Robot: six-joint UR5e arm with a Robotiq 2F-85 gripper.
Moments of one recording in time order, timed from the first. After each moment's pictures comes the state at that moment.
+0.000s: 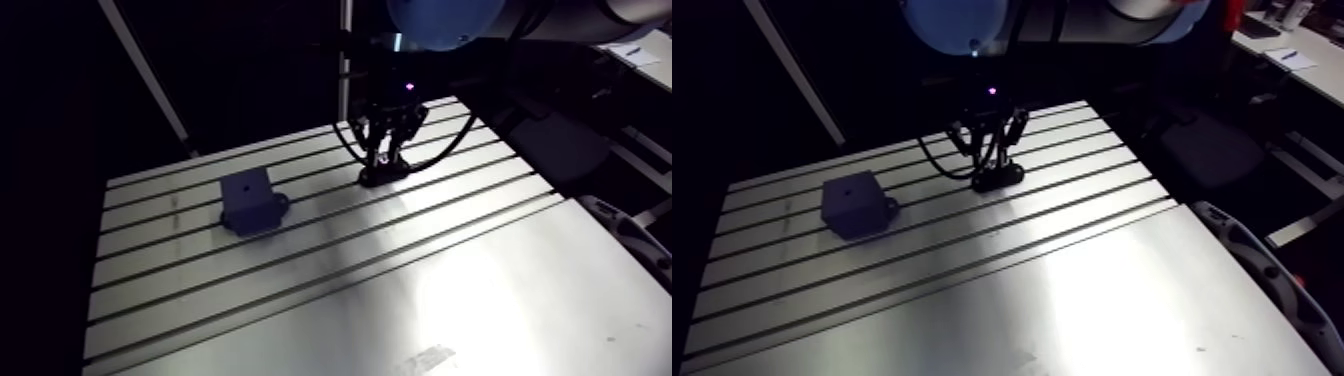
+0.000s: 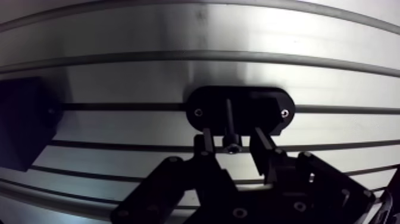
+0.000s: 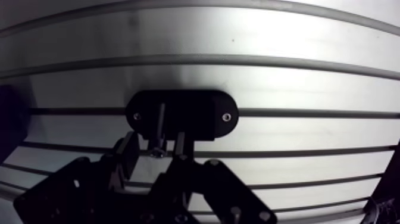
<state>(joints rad) -0.38 -1.12 1.76 -2.08 -1.58 -1.96</state>
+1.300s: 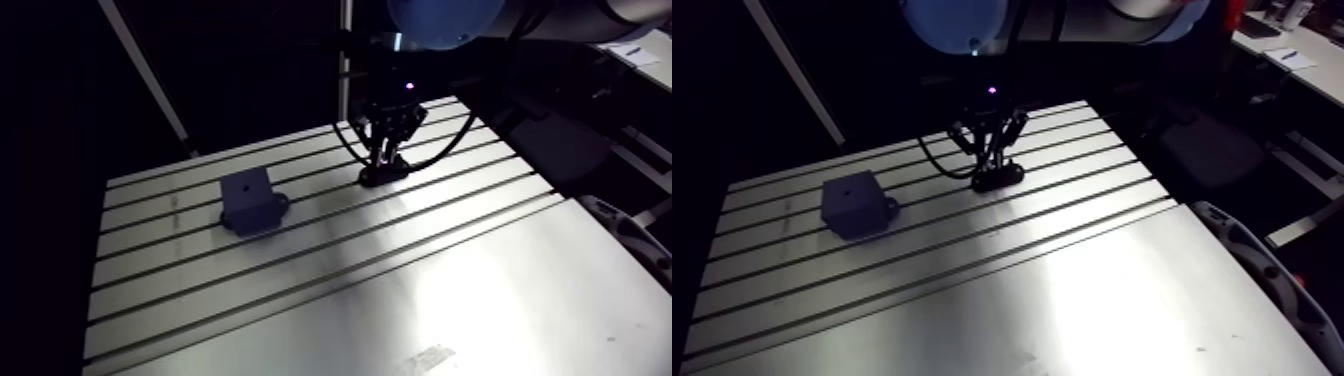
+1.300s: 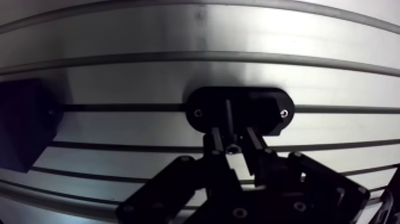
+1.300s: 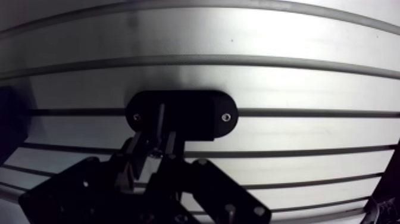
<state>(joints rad) -0.38 -1.12 1.76 -2.08 -1.58 -1.95</state>
